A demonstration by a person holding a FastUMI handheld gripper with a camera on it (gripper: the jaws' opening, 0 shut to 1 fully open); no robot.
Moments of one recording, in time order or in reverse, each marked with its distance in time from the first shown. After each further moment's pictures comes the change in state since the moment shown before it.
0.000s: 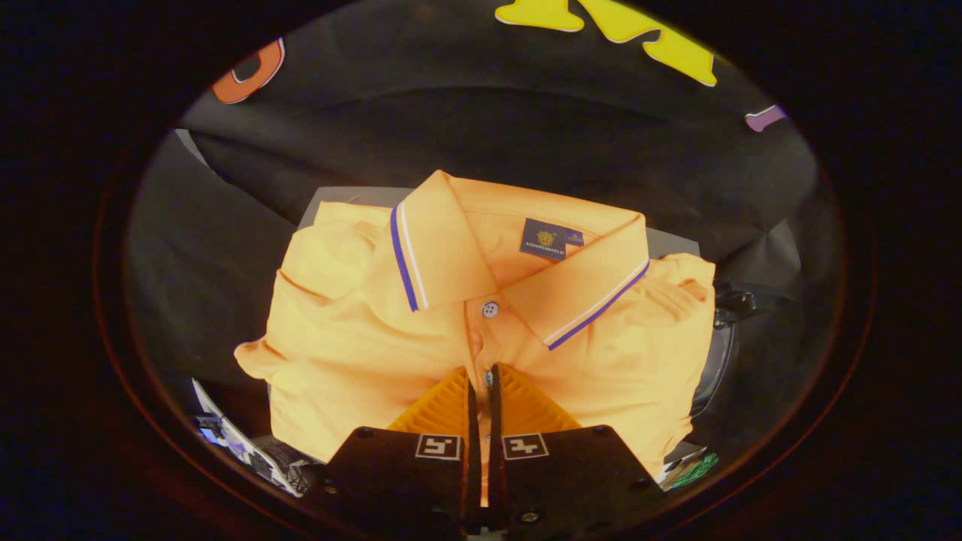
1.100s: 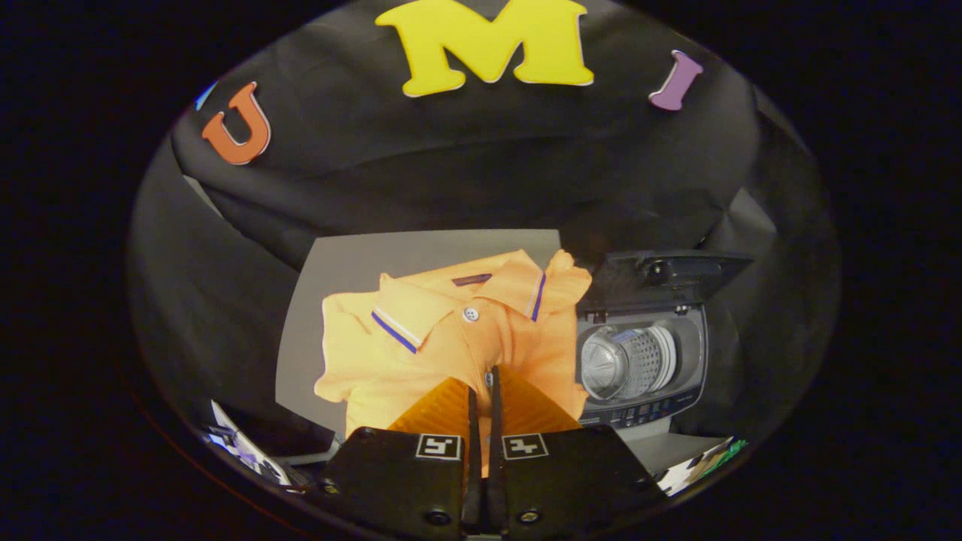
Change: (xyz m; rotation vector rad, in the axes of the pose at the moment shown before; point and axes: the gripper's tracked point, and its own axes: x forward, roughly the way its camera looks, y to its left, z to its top) arm -0.110 -0.109 -0.033 0.163 -0.226 0.040
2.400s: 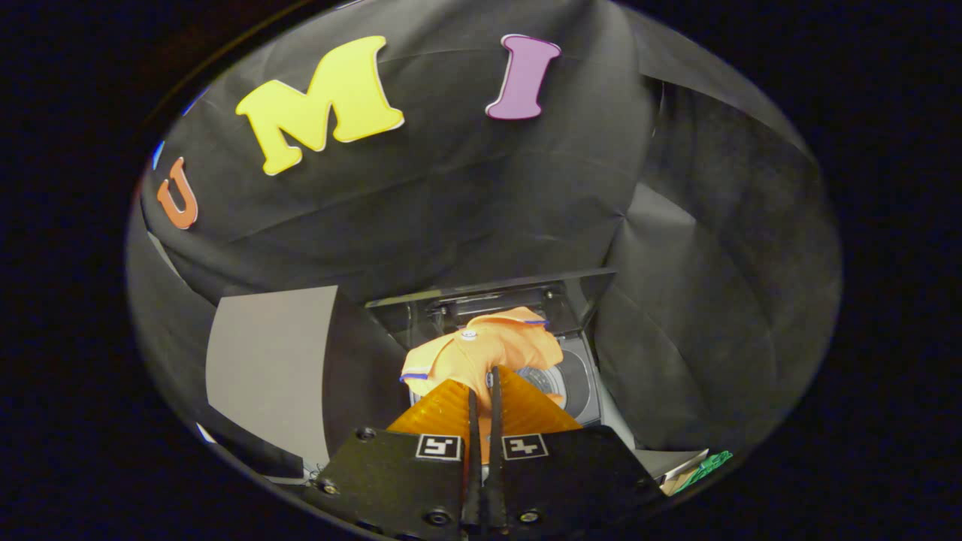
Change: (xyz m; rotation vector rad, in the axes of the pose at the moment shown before) arm -0.022 -0.278 0.048 0.114 -0.163 -0.122
